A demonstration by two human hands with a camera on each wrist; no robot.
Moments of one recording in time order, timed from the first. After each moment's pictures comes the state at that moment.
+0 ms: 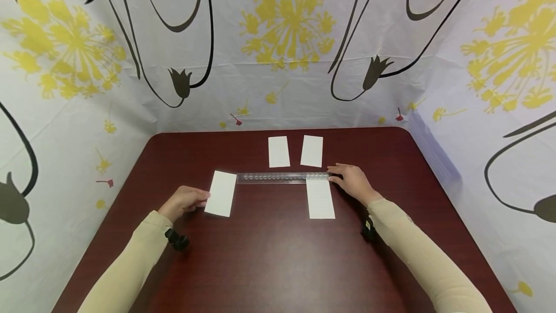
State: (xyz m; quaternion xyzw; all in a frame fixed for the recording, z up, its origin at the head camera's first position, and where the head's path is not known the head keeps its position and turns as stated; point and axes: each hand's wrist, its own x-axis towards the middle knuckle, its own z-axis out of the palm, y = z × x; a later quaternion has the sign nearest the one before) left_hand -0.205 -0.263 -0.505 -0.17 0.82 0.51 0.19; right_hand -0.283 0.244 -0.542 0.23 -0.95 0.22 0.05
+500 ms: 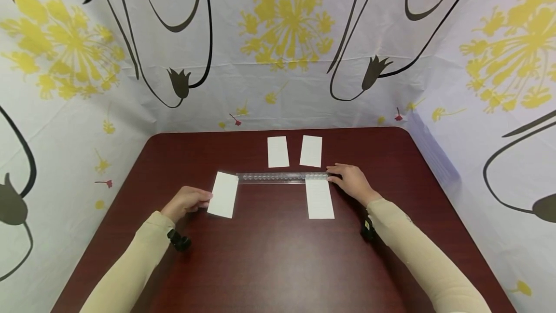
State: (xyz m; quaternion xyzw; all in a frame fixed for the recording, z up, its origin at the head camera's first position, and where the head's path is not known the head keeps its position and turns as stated) left_hand -0.205 -0.256 -0.503 -0.16 0.82 0.51 0.20; right_hand -0.280 0.242 -0.538 0.22 -0.95 0.22 0.05
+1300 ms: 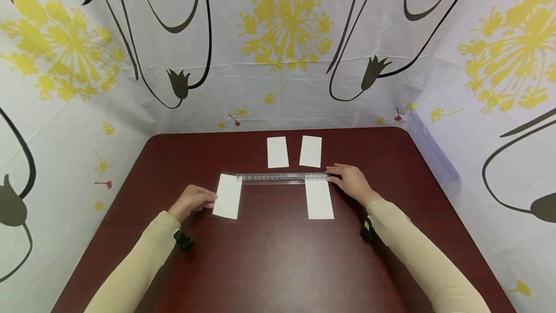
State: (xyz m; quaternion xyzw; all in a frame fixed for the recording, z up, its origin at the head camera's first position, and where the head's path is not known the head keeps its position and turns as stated) left_hand -0.206 -0.243 -0.508 -0.12 0.85 0.48 0.18; right_hand -0.279 0.243 -0.539 0.22 -0.95 0.22 0.05
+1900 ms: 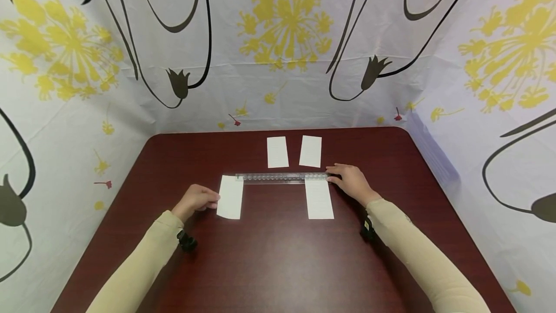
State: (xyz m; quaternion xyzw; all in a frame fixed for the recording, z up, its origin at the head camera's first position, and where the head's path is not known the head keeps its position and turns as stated) left_hand -0.207 -0.233 -0.508 -0.12 0.85 0.48 0.17; right_hand -0.280 0.244 -0.540 0.23 -0.95 0.22 0.05
